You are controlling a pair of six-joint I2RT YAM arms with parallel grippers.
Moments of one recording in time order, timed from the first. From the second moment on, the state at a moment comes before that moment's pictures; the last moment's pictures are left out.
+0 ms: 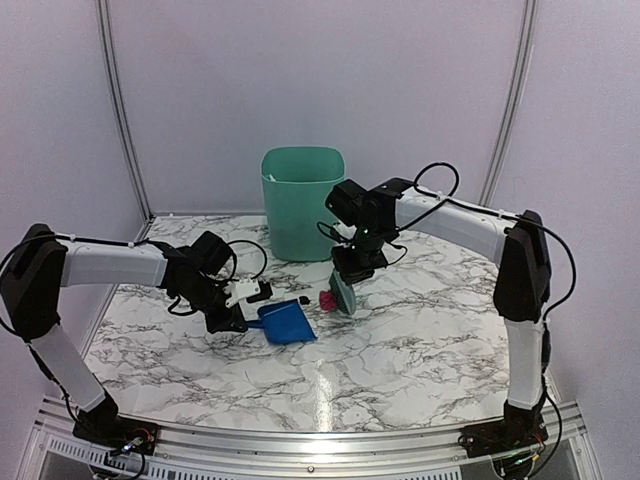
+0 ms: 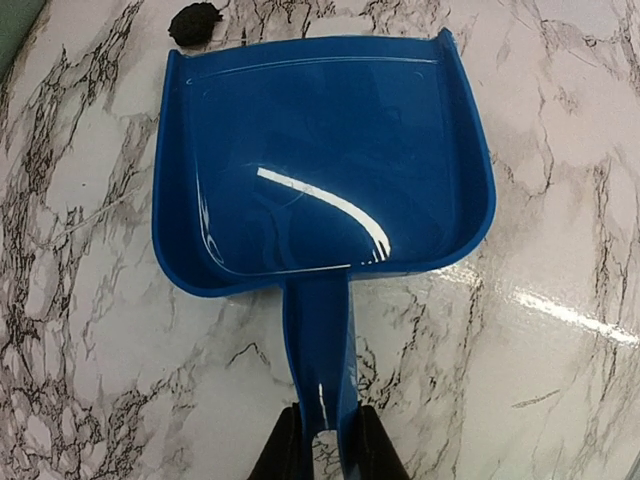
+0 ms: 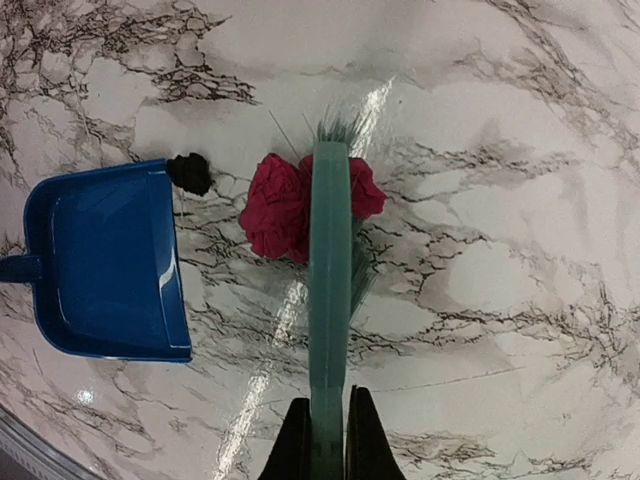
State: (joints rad) left arm -0.62 1.65 0.98 -0.51 0.28 0.56; right arm 0.77 2.06 1.88 -1.11 0.02 0.40
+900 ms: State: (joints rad) left arm -0.60 1.77 1.14 -0.56 0.29 0.58; right arm 0.82 2.18 2.03 -1.05 -0.13 0.17
